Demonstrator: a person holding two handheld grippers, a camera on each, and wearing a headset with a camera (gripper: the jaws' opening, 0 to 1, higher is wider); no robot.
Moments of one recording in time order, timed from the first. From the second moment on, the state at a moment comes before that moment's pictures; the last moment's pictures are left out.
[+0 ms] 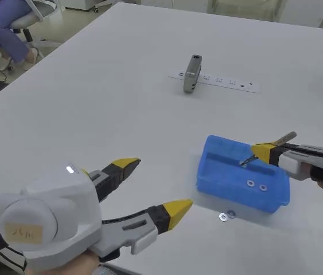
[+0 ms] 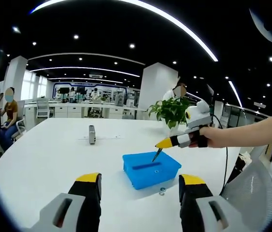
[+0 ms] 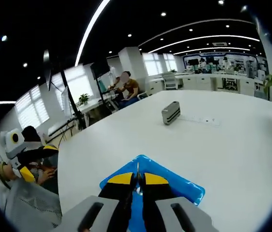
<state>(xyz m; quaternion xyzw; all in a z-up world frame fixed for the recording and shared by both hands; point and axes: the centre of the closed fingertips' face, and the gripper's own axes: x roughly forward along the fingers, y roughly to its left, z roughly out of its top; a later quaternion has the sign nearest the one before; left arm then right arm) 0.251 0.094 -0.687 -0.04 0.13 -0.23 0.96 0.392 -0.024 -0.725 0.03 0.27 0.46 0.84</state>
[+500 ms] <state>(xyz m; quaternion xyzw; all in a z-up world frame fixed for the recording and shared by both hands) 0.251 0.093 -0.687 -0.04 0.14 -0.23 0.96 0.391 -0.016 -0.769 0.00 0.33 0.45 0.83</state>
